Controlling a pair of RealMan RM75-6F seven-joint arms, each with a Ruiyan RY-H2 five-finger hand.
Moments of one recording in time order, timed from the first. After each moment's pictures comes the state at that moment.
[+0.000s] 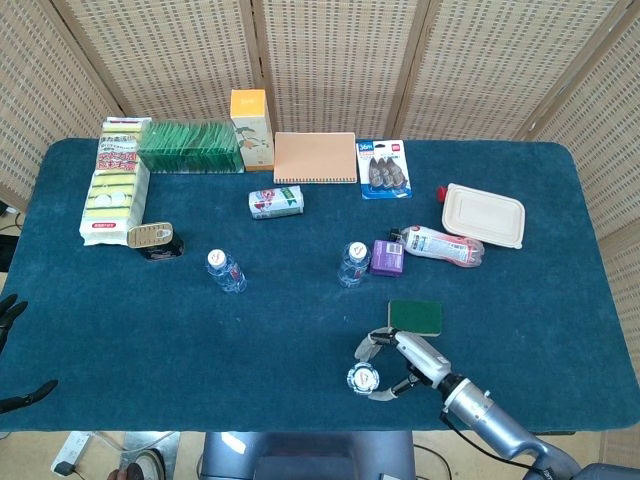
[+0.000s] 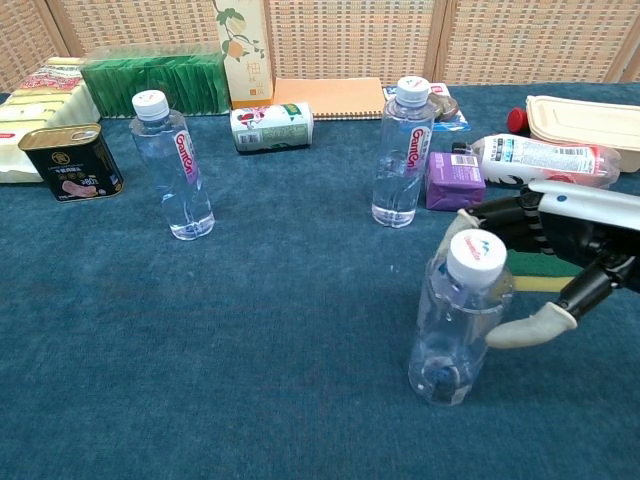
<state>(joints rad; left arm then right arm) 0.03 -0.97 0.06 -1.68 1.65 1.61 -0.29 0.52 -1.38 -0.05 -1.62 -1.67 1.05 0.72</state>
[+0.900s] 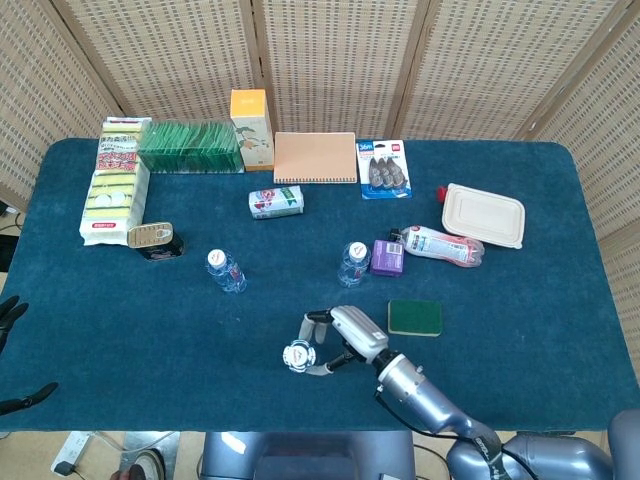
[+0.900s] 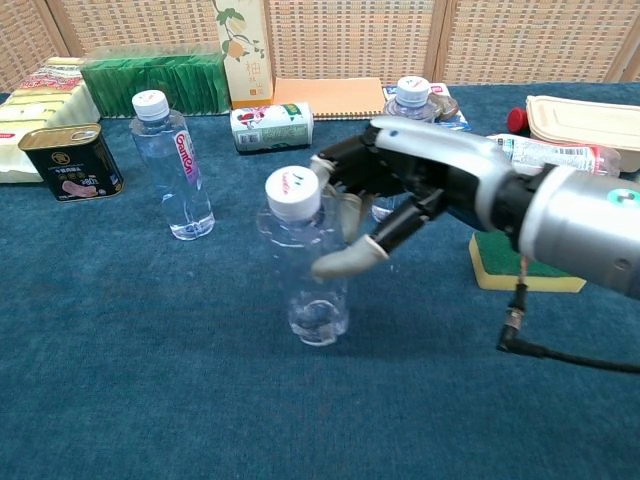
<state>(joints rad) 0.02 -0.96 0.07 -1.67 1.66 1.60 -0.35 0.67 -1.60 0.19 -1.71 -1.35 0.91 0.28</state>
